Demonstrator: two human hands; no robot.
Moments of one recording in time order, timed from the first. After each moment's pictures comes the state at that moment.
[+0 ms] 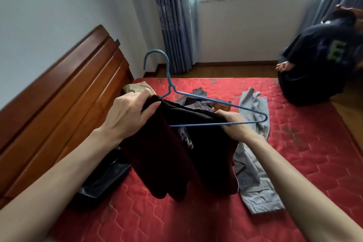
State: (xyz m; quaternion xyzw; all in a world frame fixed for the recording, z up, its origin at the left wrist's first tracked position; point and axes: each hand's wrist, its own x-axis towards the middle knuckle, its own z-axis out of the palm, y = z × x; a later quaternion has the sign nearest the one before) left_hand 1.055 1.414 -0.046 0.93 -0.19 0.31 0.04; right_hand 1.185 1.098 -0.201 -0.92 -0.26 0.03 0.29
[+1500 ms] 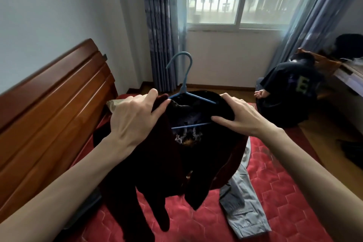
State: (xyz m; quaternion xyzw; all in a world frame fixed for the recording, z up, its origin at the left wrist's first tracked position) left_hand 1.069 1.412 -0.024 0.91 -0.08 0.42 -0.01; right_hand 1.170 1.099 -0.047 -0.90 -0.34 -0.08 0.26
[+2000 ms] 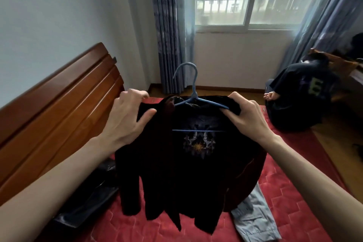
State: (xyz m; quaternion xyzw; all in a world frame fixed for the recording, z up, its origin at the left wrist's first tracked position) left_hand 1.082 1.478 -0.047 0.94 -0.10 0.29 0.15; right_hand 1.173 1.116 -0.056 -0.85 -0.30 -0.22 0.37
